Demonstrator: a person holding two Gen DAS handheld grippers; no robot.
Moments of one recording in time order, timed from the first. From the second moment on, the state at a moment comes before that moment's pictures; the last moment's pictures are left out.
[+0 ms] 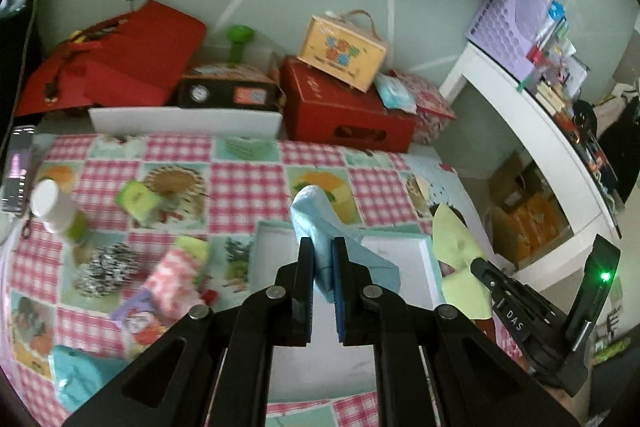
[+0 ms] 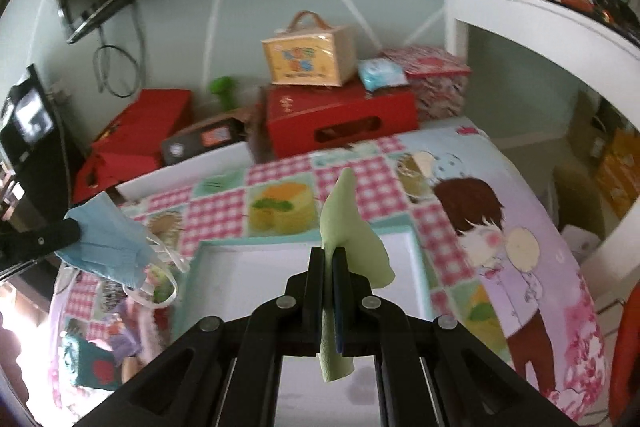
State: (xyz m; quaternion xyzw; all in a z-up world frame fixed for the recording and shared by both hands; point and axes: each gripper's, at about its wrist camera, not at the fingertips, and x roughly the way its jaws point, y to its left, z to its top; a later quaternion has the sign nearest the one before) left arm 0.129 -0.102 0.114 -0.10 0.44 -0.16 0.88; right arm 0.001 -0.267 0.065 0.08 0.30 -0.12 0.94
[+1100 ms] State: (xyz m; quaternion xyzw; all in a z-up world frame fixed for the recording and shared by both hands) left arm 0.159 -0.125 -0.040 -0.10 0.52 -0.13 0.84; right arm 0.068 -0.258 -0.050 0.11 0.43 -0.14 0.89
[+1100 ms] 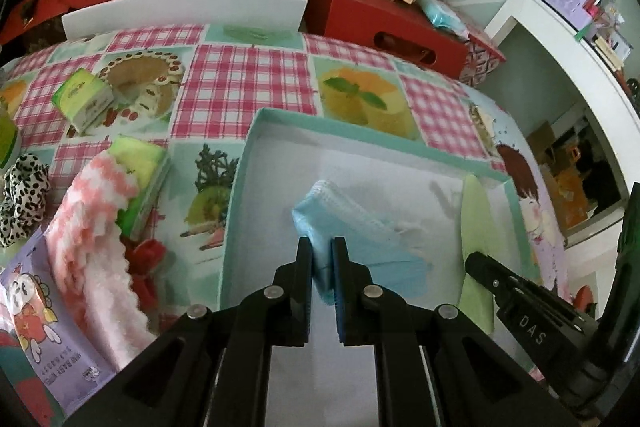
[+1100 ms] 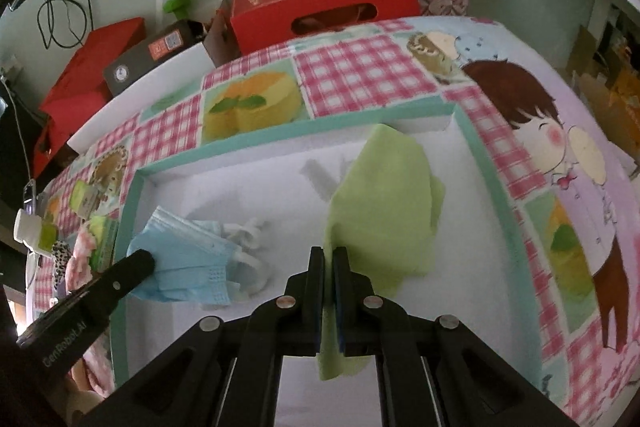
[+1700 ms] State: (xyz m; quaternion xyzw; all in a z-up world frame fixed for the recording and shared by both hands) left arm 0.147 -0.118 -0.031 -0.08 0.52 -0.12 0.84; right arm 0.073 -0.242 -0.046 0.07 0.45 -0.13 0.88
